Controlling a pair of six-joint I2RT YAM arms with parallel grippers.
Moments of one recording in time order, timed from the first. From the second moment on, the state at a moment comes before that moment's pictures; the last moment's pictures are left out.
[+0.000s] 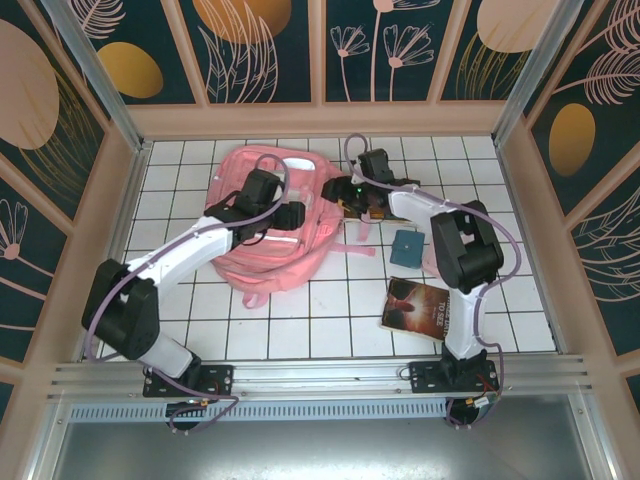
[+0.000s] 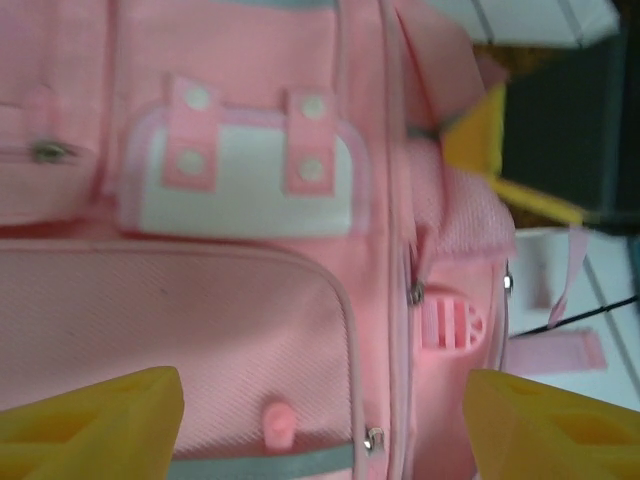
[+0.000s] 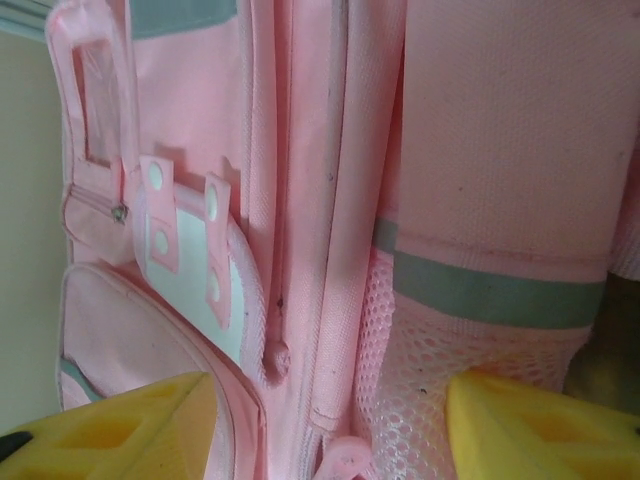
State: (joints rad) left arm -0.56 1.57 1.14 -0.38 -0.04 -0.39; right arm 0.44 2.02 1.40 -0.16 -0.47 0.70
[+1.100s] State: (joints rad) left arm -0.63 2.10 1.65 -0.81 -0.32 -0.50; right arm 0.35 1.74 1.11 -0.10 -0.36 0.53
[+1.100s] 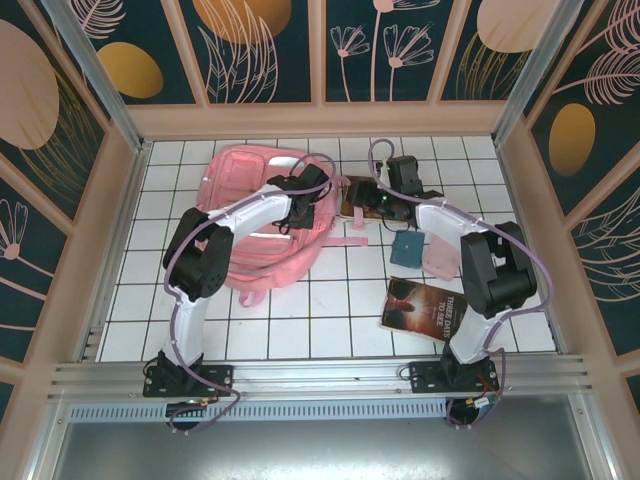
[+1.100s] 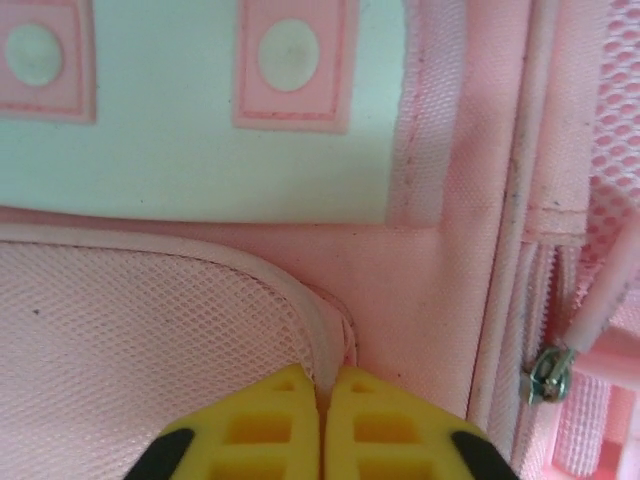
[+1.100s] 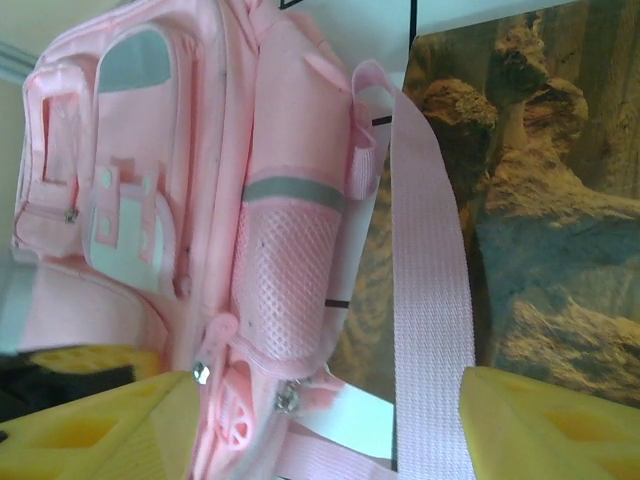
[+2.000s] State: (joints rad) left arm -0.62 1.83 1.61 -0.84 -0.40 -0.46; right arm 0.43 1.80 1.10 0.11 -0.69 0.13
